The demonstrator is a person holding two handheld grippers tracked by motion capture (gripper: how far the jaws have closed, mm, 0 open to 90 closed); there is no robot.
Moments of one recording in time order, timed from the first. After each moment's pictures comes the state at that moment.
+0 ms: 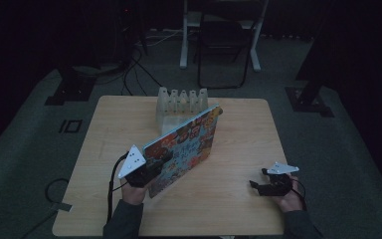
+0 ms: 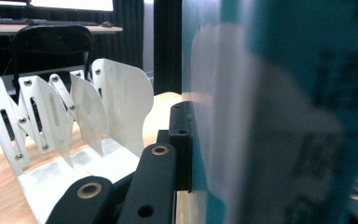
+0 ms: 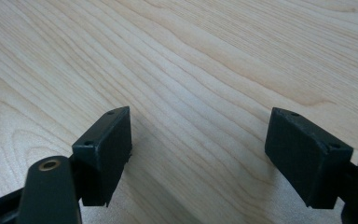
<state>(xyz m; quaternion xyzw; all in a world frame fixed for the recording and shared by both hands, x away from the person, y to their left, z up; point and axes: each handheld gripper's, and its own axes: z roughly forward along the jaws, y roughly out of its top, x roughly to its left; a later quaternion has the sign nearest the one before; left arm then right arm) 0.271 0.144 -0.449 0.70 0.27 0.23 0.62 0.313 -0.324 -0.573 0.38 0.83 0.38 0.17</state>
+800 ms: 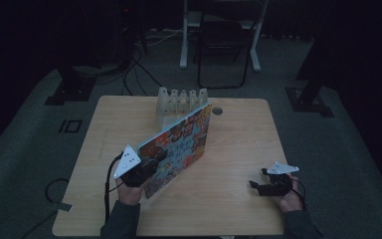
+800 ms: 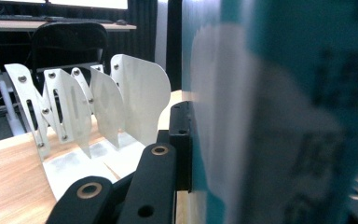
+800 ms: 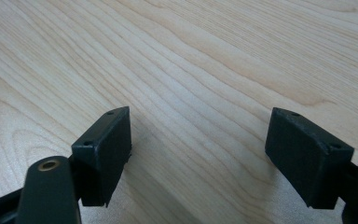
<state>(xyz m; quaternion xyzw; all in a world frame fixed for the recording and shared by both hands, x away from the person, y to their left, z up) 0.271 0.155 -0.452 0.69 0.30 0.25 0.61 0.313 -0.324 -0.573 0.38 0.83 0.38 0.17</state>
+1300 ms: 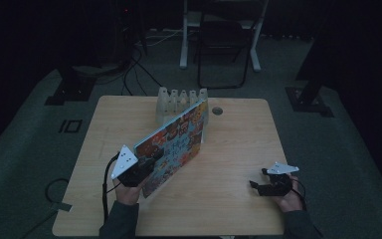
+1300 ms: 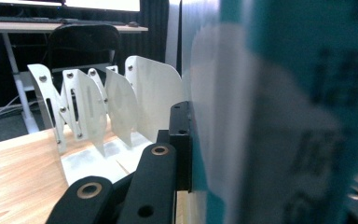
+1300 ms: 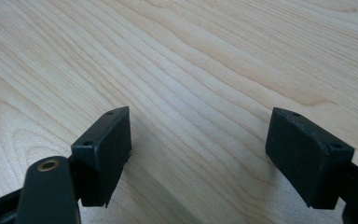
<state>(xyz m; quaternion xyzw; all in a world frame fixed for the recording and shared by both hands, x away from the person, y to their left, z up) 0.269 0.161 -0.451 0.68 0.31 0.26 0.61 0.313 -0.324 -0.573 0.38 0.83 0.38 0.17</state>
